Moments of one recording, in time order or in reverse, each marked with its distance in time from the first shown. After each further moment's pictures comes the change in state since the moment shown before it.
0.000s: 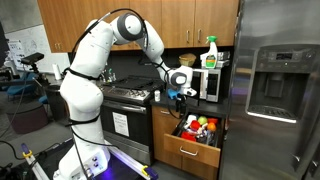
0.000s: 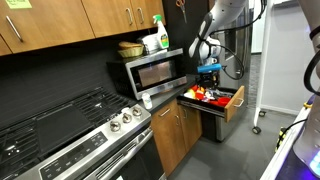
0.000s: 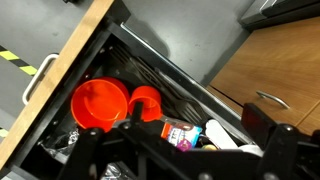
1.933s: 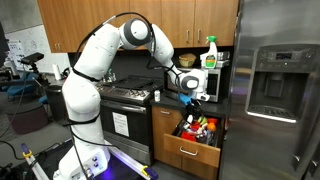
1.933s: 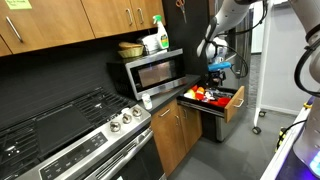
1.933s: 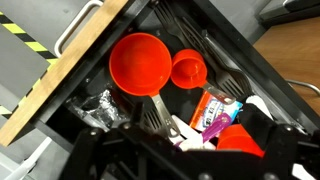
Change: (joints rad) arm -0.117 0.102 -0.026 0.121 -0.003 -0.026 -0.222
